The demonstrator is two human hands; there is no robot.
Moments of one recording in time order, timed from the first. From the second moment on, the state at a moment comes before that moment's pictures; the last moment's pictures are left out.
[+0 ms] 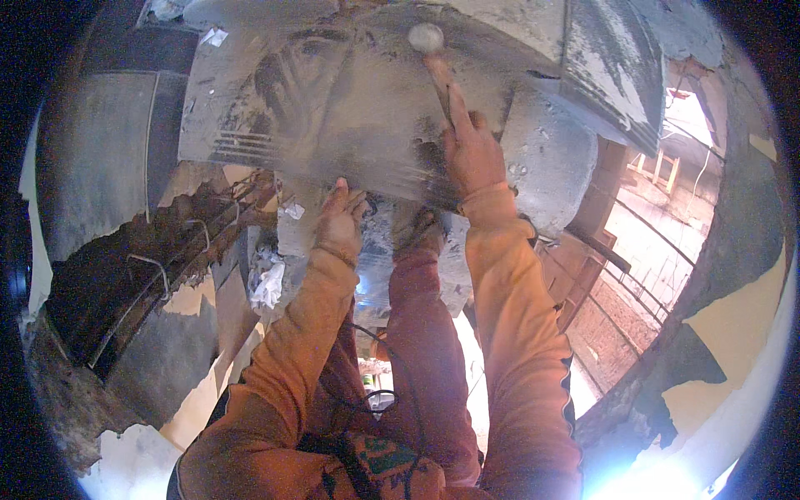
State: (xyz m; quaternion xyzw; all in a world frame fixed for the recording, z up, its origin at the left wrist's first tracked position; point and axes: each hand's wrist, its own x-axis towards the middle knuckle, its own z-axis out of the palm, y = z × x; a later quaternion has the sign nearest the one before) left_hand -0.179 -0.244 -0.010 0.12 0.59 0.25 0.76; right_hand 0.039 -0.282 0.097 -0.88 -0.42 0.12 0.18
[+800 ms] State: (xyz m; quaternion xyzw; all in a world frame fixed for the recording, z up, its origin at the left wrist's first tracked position) left_hand -0.179 -0.242 0.002 0.12 0.59 0.23 0.77; right_hand 0.031 -0.212 0.071 -0.86 -0.47 0.14 0.11
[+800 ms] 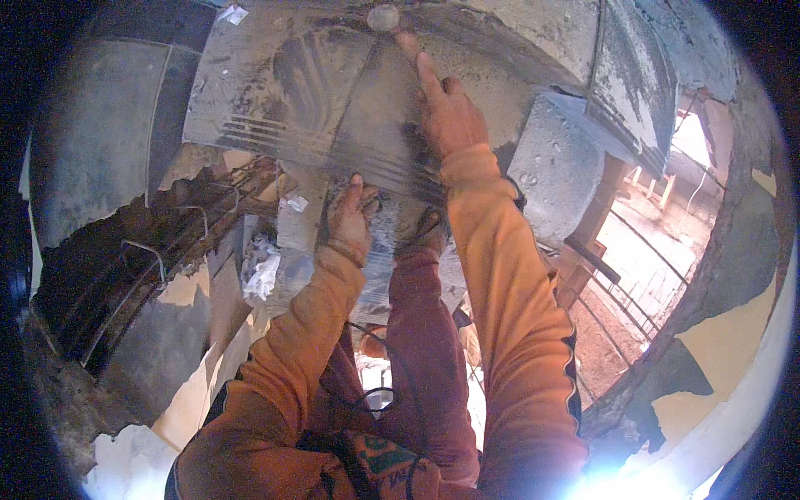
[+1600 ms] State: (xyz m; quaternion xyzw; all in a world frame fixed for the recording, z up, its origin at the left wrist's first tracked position) left_hand -0.175 -0.254 -0.014 0.13 0.58 0.21 0.78; right_hand 0.073 -0.290 0.076 -0.91 -0.40 0.12 0.04
